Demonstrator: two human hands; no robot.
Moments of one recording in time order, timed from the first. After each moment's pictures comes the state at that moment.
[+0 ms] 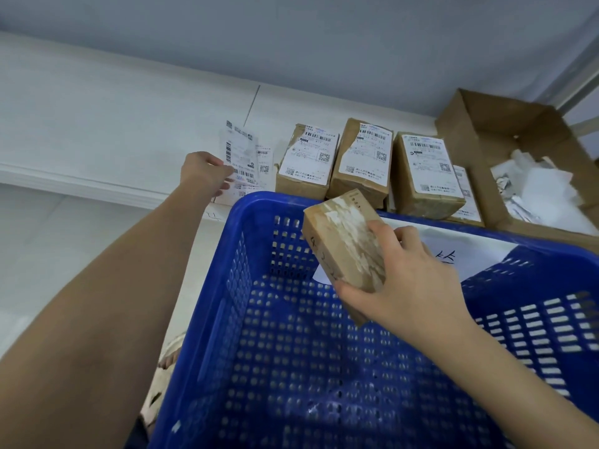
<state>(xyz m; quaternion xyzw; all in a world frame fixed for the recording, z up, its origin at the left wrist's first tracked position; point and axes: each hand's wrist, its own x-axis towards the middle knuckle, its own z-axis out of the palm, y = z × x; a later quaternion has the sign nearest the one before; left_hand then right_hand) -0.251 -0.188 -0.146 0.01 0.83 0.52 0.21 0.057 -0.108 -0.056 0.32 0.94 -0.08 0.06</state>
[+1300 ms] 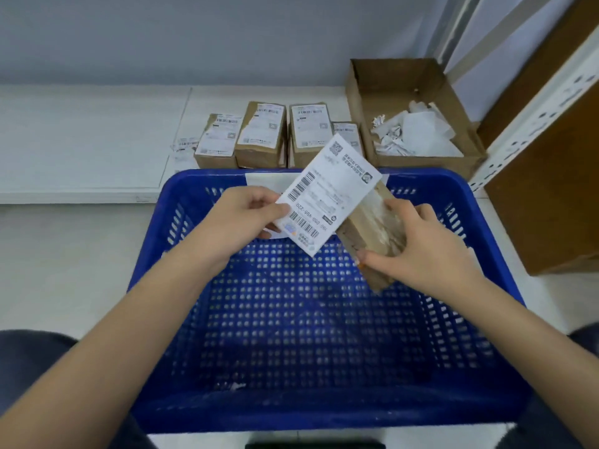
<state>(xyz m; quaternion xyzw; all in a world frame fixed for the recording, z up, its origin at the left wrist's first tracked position) 0.062 -0.193 0.003 0.26 0.77 0.46 0.36 0.256 -0.050 -0.011 0.40 0.90 -0.19 0.03</state>
